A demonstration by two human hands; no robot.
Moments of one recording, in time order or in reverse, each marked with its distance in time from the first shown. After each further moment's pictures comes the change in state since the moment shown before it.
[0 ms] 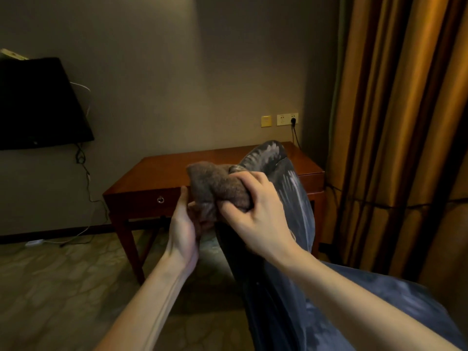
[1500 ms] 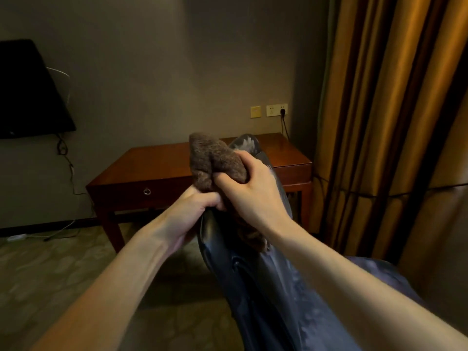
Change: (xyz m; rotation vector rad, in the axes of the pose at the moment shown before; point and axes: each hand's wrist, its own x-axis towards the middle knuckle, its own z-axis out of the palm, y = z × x) left_hand -0.031 0.028 0.037 0.480 -0.328 -0.136; right_hand 0.013 -0.010 -0.025 0.102 -0.001 0.192
